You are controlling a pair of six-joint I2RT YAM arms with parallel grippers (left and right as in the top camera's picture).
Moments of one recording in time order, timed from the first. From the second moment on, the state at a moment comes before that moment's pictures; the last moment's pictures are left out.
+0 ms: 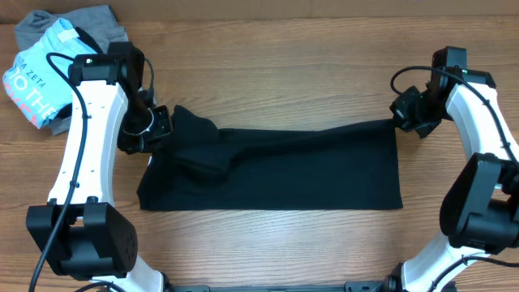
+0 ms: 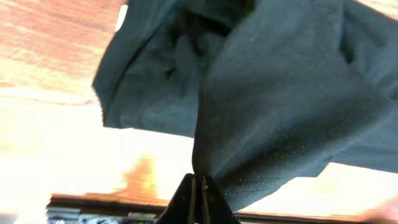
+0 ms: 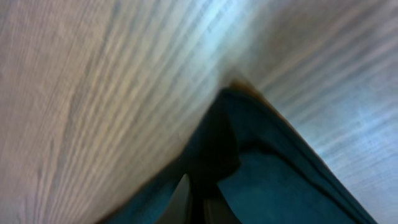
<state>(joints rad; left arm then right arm) 0.03 1.79 1.68 -1.55 0.11 -0.26 -0.20 1.91 1.49 -0.99 -0.23 0.67</state>
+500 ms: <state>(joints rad) 0.03 1.76 1.51 -1.49 0.04 -0.29 -0.17 1.77 1.48 -1.19 -0.12 0.67</state>
